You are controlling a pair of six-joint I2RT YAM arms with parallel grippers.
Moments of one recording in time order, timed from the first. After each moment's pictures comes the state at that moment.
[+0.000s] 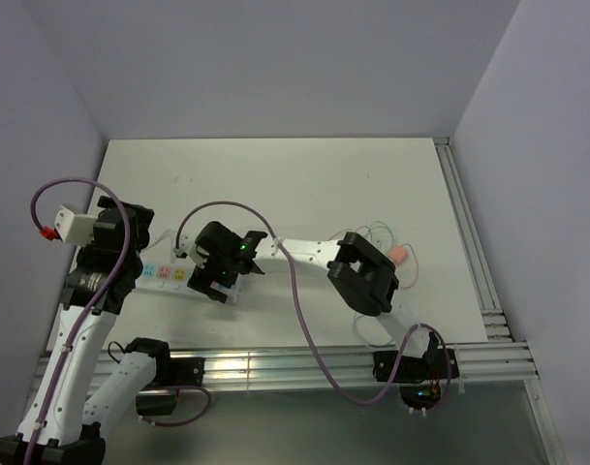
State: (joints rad) left arm -0.18 0.75 0.94 -0.73 -0.64 -1.14; right arm 1.11 2.17 1.68 -0.44 -0.16 -0.13
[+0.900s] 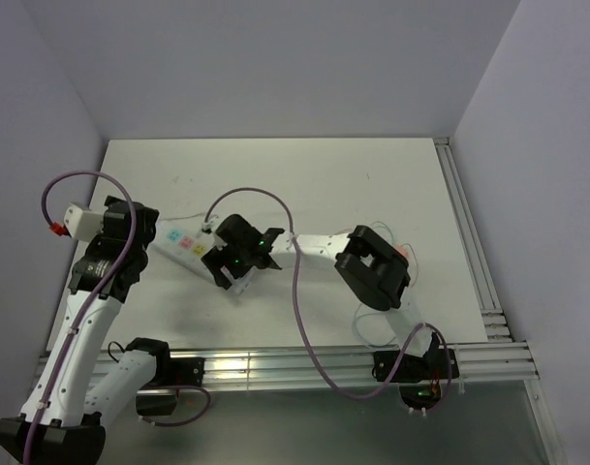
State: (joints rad) left arm -0.18 0.82 0.95 -0.77 -0.63 -1.20; right arm 1.04 2.14 1.54 -0.27 -0.09 0.18
